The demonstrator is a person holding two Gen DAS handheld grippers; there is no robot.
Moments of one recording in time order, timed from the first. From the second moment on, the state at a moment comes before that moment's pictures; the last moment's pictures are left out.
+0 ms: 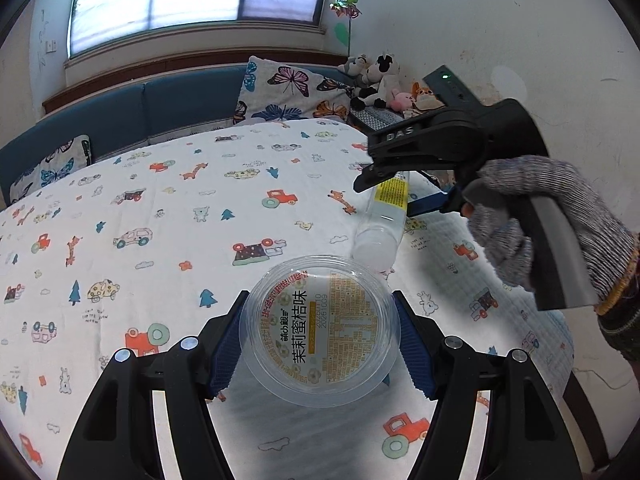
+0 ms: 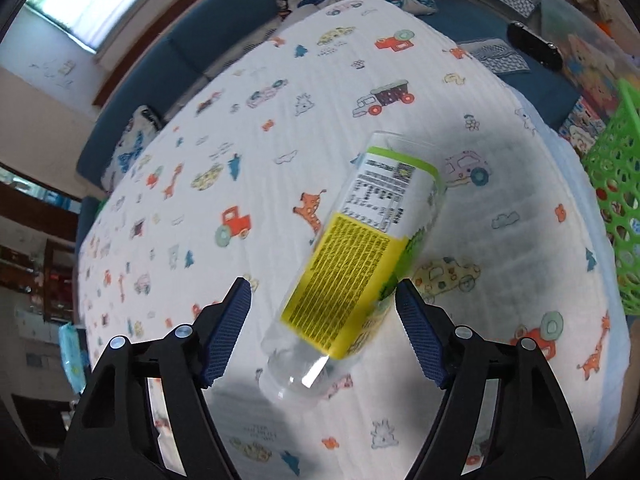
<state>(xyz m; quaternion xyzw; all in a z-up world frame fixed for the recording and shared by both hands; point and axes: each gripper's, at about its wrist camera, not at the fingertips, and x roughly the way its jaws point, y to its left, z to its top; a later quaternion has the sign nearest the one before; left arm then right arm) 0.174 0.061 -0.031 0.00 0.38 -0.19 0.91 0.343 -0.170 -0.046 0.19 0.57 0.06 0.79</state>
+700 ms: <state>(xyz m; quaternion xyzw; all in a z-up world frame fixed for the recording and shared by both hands) 0.182 0.071 -0.039 -0.02 0.38 -0.18 0.90 0.339 -0.149 -0.063 0.12 0.59 0.10 0.79</state>
